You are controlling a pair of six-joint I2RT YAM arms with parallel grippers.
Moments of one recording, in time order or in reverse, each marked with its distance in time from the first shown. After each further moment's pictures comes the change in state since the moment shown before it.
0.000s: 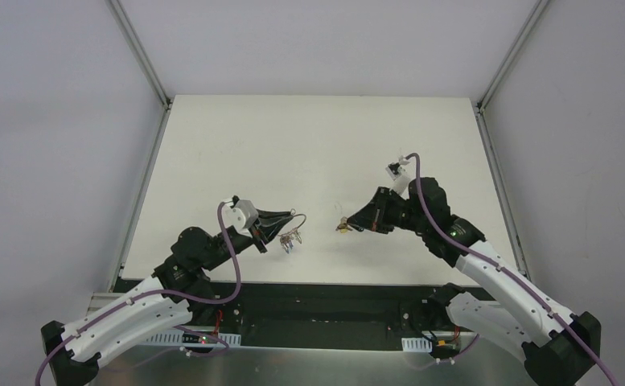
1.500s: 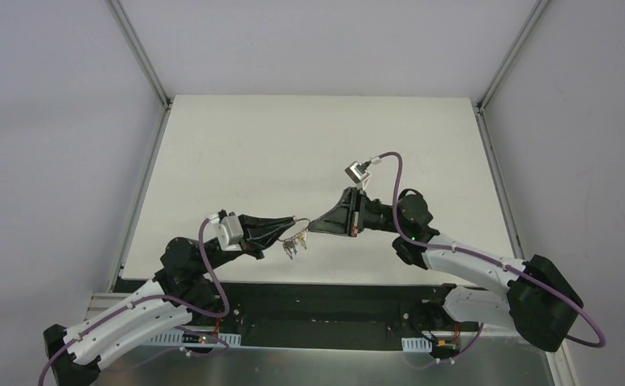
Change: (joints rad) left arm 0.000 -0.066 -0.071 0.217 0.164 0.029; right arm 0.204 0.272 -0.176 1.260 -0.333 0.557
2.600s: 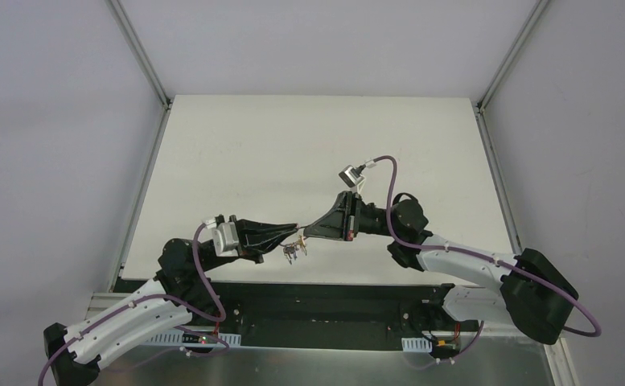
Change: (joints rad) left arm 0.000 0.021 0.000 0.100 0.134 -0.027; right arm 0.059 0.045 -0.014 0.112 0.032 0.050
